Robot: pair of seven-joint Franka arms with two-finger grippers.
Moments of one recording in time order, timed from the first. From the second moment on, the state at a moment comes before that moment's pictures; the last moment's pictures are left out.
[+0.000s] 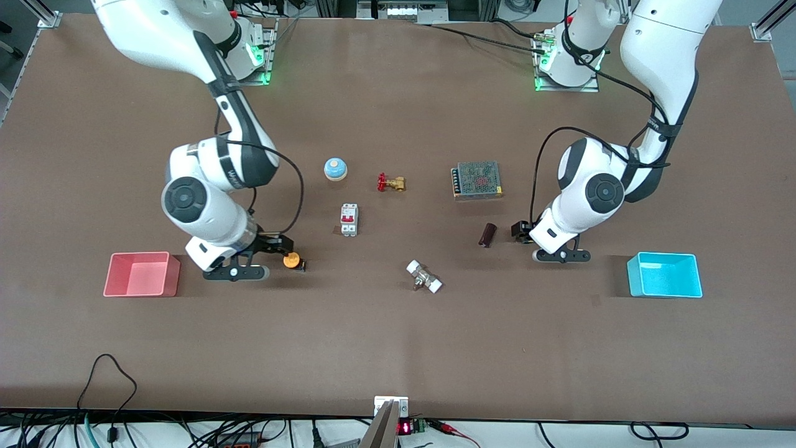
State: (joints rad) left arm -0.13 0.49 -0.15 -2.01 -0.02 2.44 -0.27; right arm 0.40 0.57 -0.07 -1.65 0.08 2.25 0.30
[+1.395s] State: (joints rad) left arm -0.01 0.45 -0.12 -1.75 0.00 2.06 -0.18; right arm 0.44 0.69 -0.08 -1.62 0.05 2.35 0.33
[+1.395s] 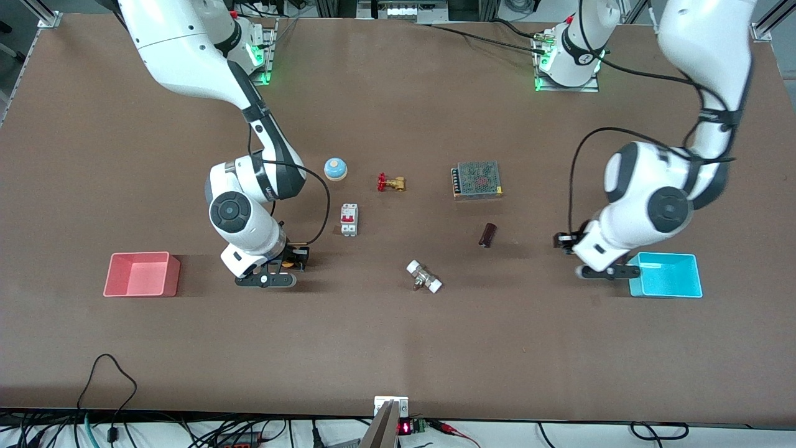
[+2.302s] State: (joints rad) left arm 0.24 0.59 -0.10 -1.59 0.11 2.06 0.04; right arm 0.34 0.50 -0.10 -1.59 0.05 2.14 0.15
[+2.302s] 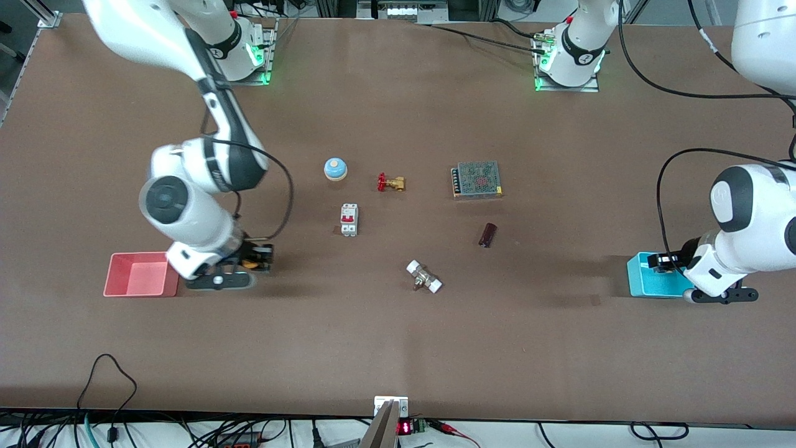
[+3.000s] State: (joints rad) left arm 0.29 0.70 -0.10 -1.53 0.11 2.12 0.11; right arm 0.01 0.44 -0.10 -1.65 0.05 2.11 -0.22
